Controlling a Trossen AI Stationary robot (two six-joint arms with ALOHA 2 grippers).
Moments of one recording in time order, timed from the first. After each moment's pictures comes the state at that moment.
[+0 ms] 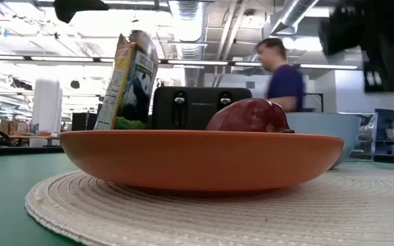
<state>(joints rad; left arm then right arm) -0.19 0.65 0.84 -0.47 -0.47 -0.45 0.30 1.16 0.72 -0.52 -0.31 0.99</state>
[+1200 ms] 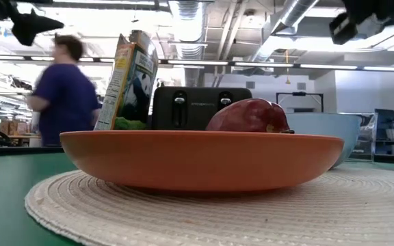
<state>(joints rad) -0.19 0.01 0.61 -0.71 -0.43 -0.29 0.30 0.50 0.28 0.37 0.07 0.29</state>
